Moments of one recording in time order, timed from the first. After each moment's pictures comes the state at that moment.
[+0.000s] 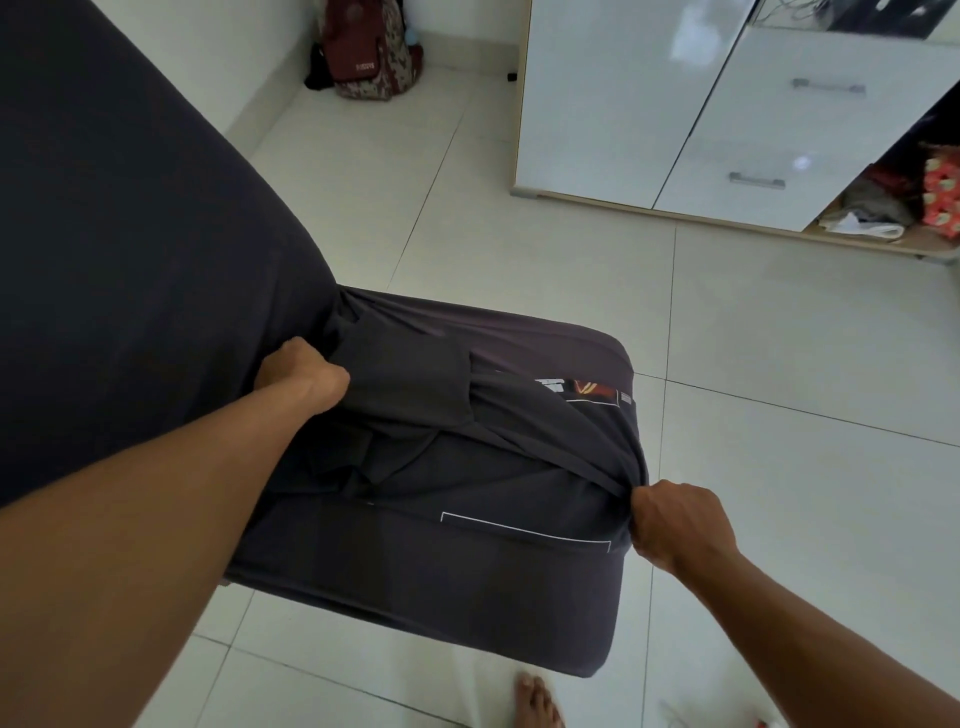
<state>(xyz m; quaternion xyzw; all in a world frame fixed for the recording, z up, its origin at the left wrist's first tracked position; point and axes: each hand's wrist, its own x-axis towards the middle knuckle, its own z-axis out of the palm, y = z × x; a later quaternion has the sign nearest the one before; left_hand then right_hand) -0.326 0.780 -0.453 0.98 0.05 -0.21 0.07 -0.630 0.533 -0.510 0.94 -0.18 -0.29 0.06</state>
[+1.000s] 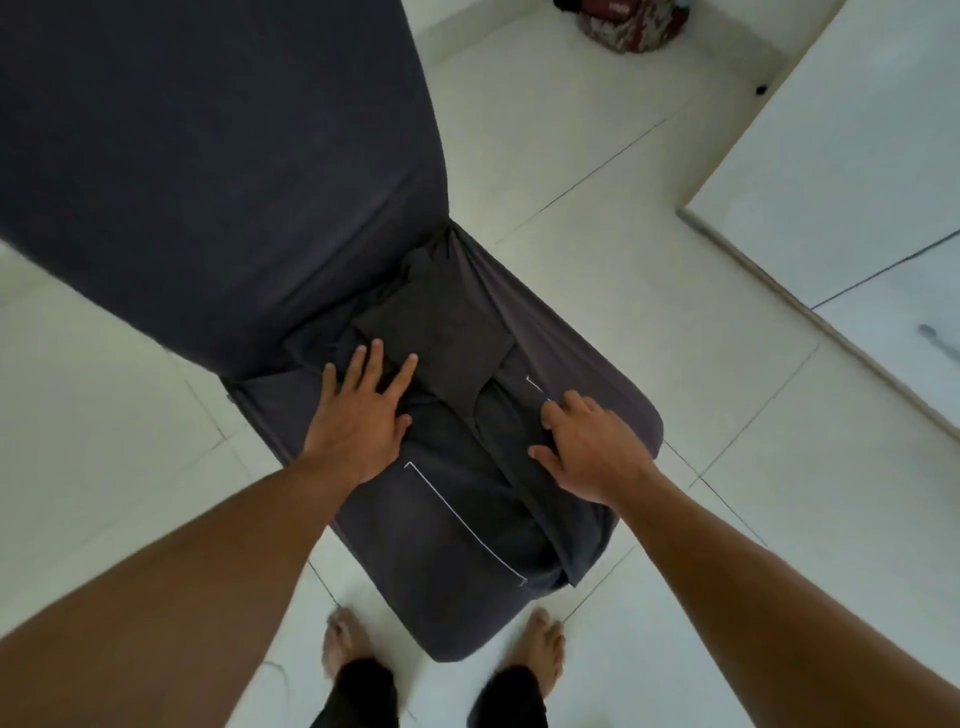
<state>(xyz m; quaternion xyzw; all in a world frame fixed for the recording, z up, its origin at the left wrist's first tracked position) -0.468 0.781 -0.512 0.98 -0.08 -0.18 -0.03 -0.479 0.493 -0.481 0.95 0.17 -0.25 -0.05</state>
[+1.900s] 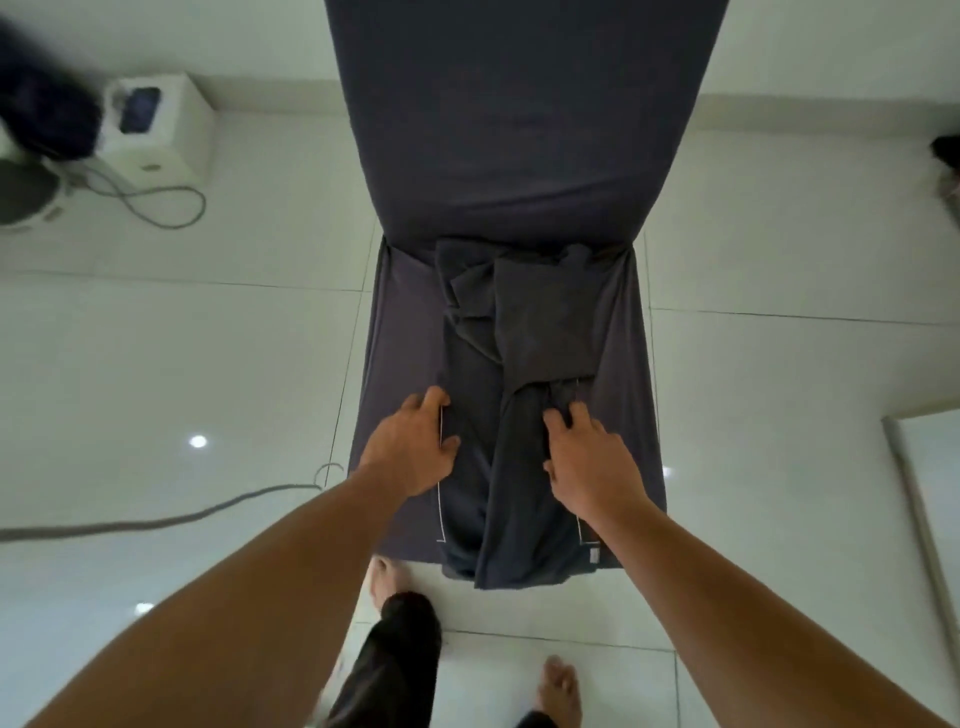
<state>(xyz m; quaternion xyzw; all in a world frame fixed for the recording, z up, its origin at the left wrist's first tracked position) -0.577 0.654 -0.486 0.87 0.38 -0.16 0.26 -0.427 0.486 -0.479 0.86 0.46 -0.23 0.05</state>
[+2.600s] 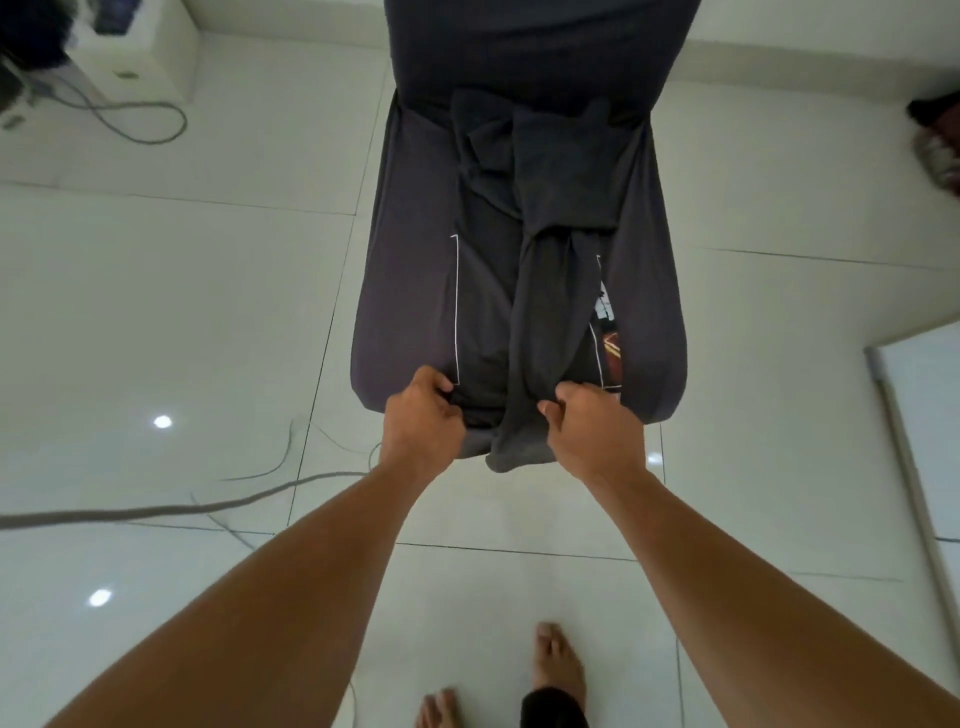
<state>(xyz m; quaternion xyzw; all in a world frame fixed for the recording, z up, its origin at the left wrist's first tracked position) -0.688 0.530 -0.554 0.74 0.52 0.04 0.42 -0.552 0.395 -0.533 0.91 0.37 -0.18 -0.08</state>
